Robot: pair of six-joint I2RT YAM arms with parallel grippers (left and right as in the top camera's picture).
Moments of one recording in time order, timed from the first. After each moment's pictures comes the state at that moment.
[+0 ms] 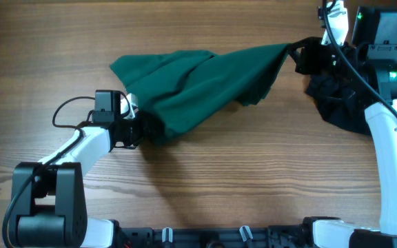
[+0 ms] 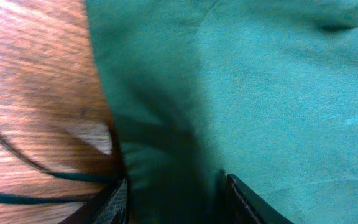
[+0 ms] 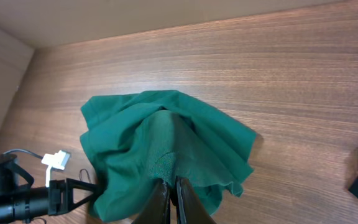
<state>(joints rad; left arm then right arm) -0.04 1.63 0.69 -0.23 0.54 -0.54 0.00 1.45 1.53 -0.86 -0.47 0.13</state>
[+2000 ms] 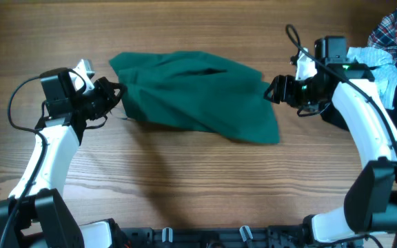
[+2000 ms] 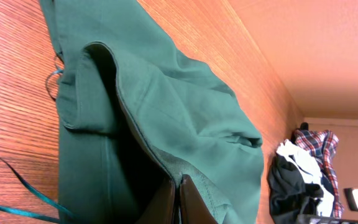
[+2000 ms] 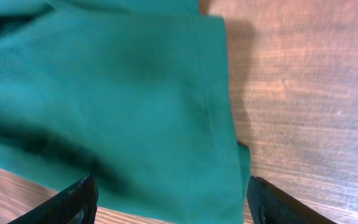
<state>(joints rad) 0.20 1.49 0.84 -0.16 0.65 -0.57 0.00 1.68 1.25 -0.89 -0.38 0.15</state>
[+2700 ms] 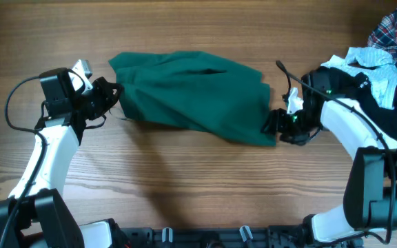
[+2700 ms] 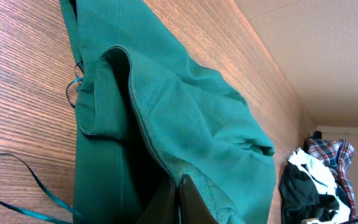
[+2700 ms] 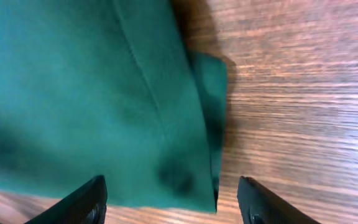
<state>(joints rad) 0.20 1.49 0.84 -0.16 0.60 -0.56 0.00 1.70 0.96 -0.80 -0.40 0.22</state>
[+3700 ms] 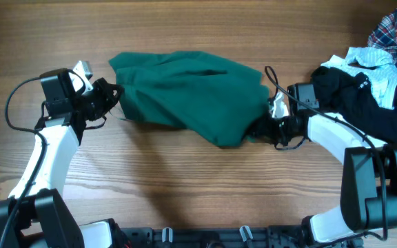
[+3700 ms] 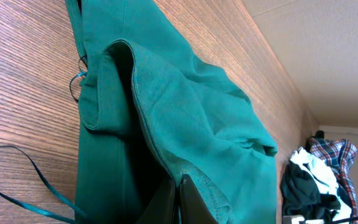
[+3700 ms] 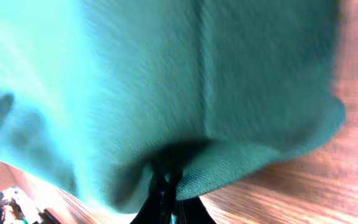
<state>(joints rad) 0.20 1.49 0.84 -0.18 0.59 -0.56 0.08 1.70 0.80 -0.44 -0.61 0.37</state>
